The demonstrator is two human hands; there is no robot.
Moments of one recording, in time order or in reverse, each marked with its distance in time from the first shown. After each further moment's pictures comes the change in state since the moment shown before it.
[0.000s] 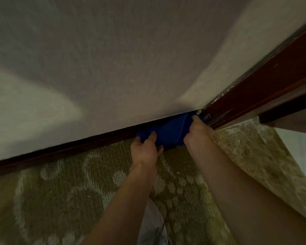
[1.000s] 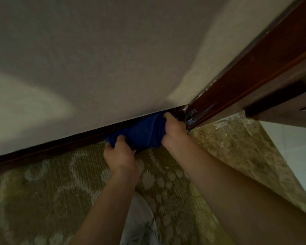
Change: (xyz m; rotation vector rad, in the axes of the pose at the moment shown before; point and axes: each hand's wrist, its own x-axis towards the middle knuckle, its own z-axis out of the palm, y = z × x) left_hand -0.004 -0.004 -0.018 -0.138 0.219 0.189; right_hand -0.029 0.014 -0.002 -0.063 -0.242 0.107
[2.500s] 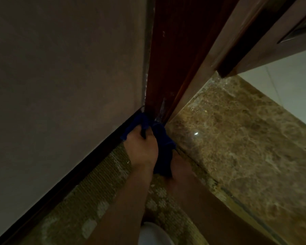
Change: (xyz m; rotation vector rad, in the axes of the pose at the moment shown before) left_hand 0.001 -0.078 0.116 1.193 -0.480 0.487; right_hand 0.037 0.036 -0.101 0.389 0.036 0.181
